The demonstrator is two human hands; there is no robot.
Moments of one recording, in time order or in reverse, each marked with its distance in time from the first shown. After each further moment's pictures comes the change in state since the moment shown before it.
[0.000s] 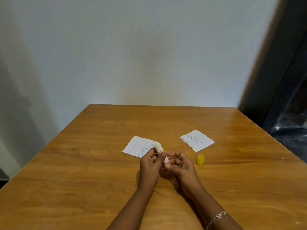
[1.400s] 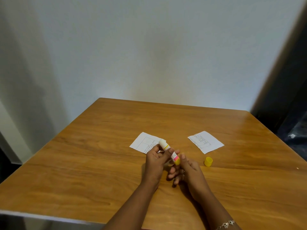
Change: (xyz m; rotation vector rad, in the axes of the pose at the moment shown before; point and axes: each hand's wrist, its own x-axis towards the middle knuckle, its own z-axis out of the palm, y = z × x) left_hand 0.007 0.003 -0.001 -0.115 -0.026 -0.102; right_hand -0.004 -0.006 0.003 -0.197 -0.051 0.085
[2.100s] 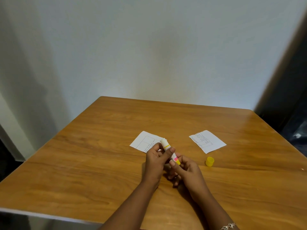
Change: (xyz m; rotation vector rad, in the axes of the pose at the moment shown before) left_hand 0.000 0.001 -0.001 0.015 0.012 -0.006; right_hand 0.000 0.002 0.002 -0.134 -0.019 -0.040
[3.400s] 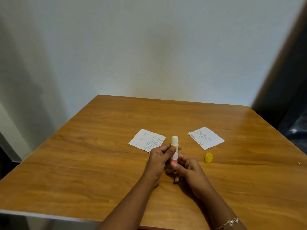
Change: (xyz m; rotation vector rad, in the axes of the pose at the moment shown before) left_hand 0.002 -0.006 -0.002 0.066 -0.182 -0.055; right_hand -0.002 0.000 -0.007 0.017 -0.065 0.021
